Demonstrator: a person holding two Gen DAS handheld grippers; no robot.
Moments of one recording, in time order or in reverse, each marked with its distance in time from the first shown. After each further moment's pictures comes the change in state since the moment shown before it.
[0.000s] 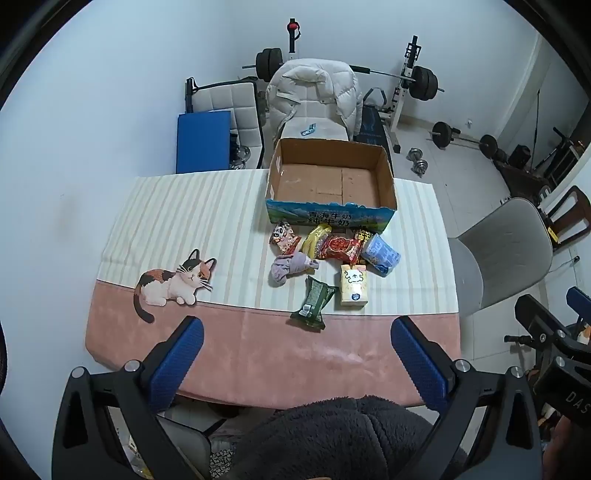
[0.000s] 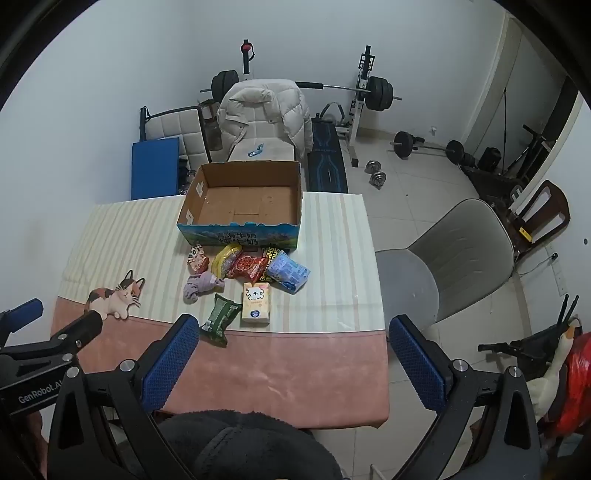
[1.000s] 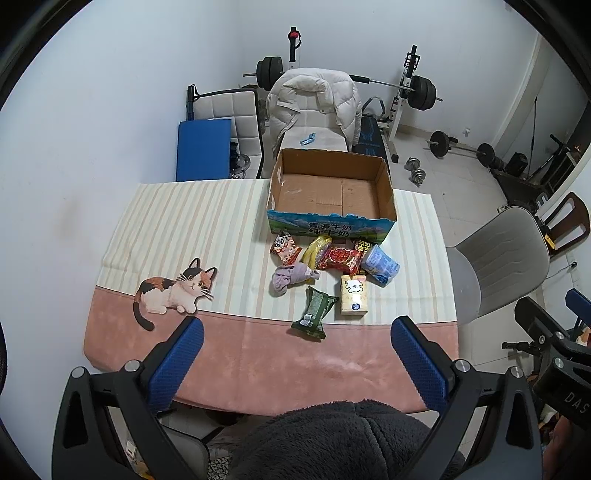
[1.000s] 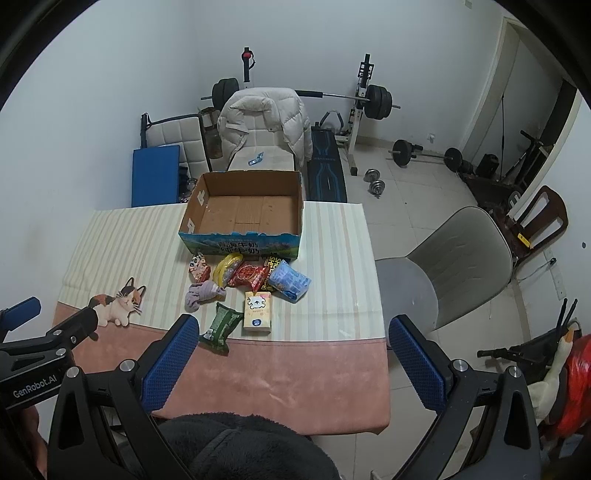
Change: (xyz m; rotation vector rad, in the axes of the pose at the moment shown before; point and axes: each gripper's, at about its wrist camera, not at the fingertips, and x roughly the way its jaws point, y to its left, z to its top) left arm -0.005 0.007 0.006 -0.011 -0.038 -0.001; right arm -0.009 0.002 0.008 0.001 -0.026 -0.009
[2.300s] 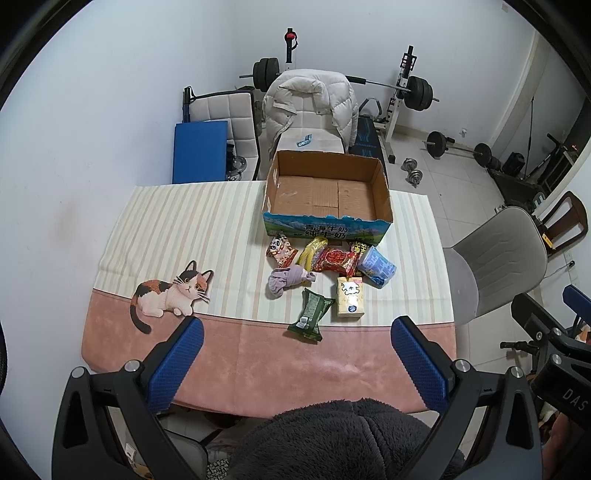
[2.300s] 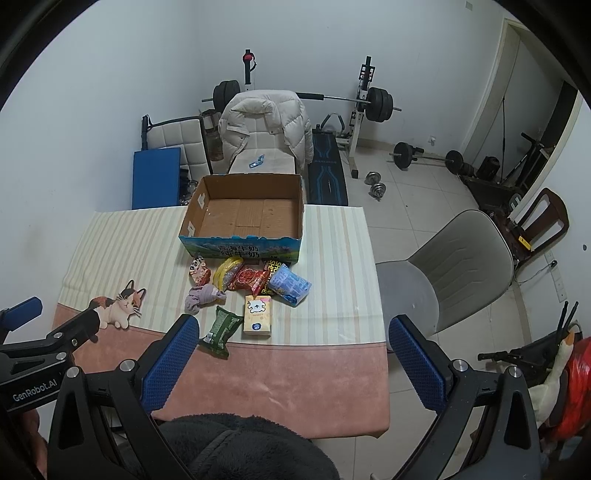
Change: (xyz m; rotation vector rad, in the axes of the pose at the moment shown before) left arm 0.001 -0.009 0.007 0.004 -0.005 -0.016; right arm 0.001 0.001 0.005 -0.007 -0.009 0.001
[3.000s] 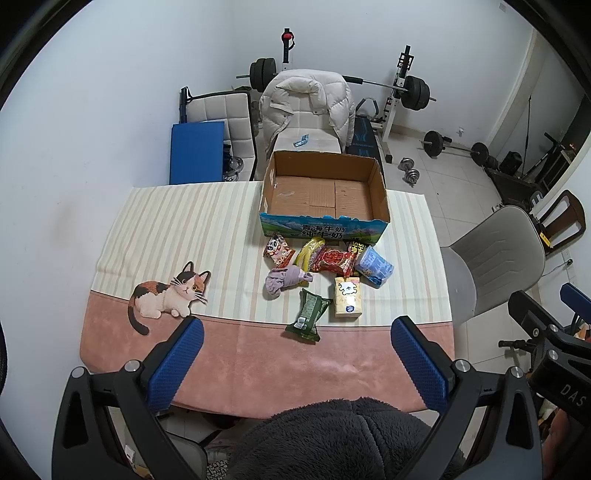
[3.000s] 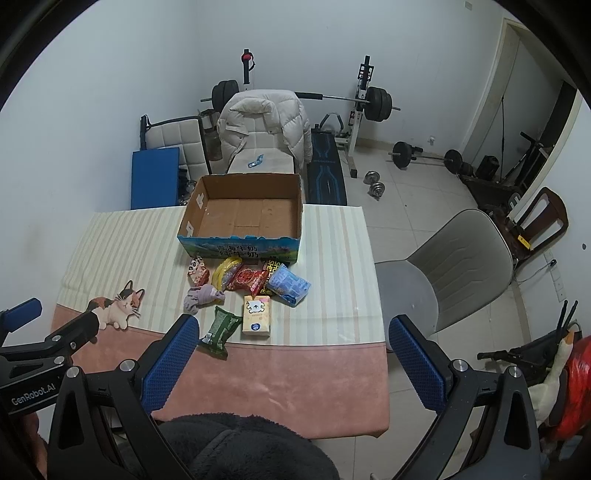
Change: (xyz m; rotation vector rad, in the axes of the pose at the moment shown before) left arm 0.002 -0.002 -0.003 0.000 -0.001 -0.011; right arm 0.003 0.000 0.002 -0.001 0.001 -0.003
